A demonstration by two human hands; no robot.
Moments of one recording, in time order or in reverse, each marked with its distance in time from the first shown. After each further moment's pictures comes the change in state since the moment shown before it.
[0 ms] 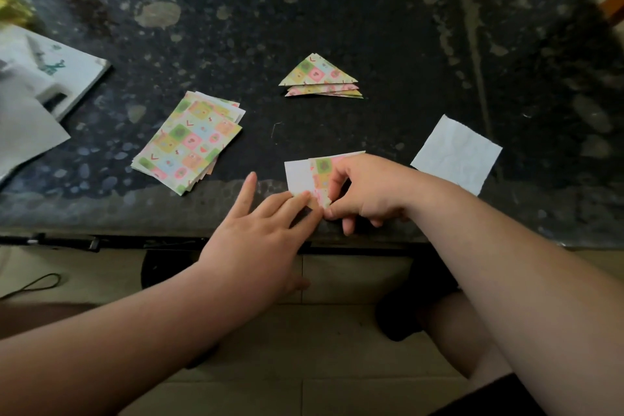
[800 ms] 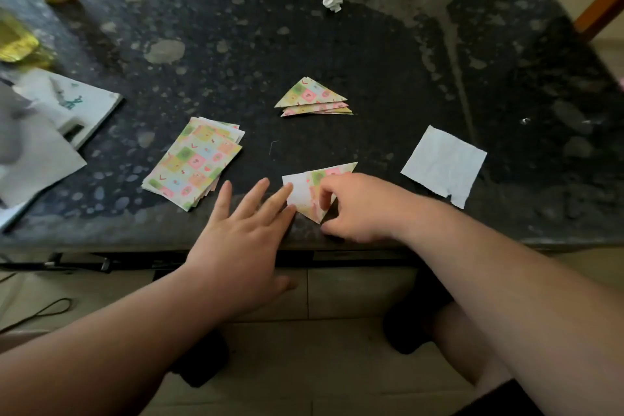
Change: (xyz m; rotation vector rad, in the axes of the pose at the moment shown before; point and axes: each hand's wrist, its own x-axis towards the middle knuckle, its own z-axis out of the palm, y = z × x) left_hand -0.007 -0.011 -0.009 -0.048 -0.062 -0.139; right_hand -0.022 -0.005 0.014 -0.347 0.176 -0.118
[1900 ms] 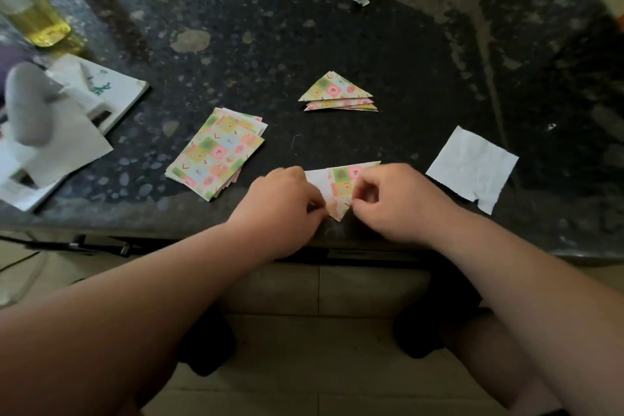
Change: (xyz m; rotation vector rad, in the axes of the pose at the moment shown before) left_hand 0.035 -0.005 -0.021 -0.390 0.105 -0.107; right_hand -0.005 0.015 0.007 0.106 0.268 -0.026
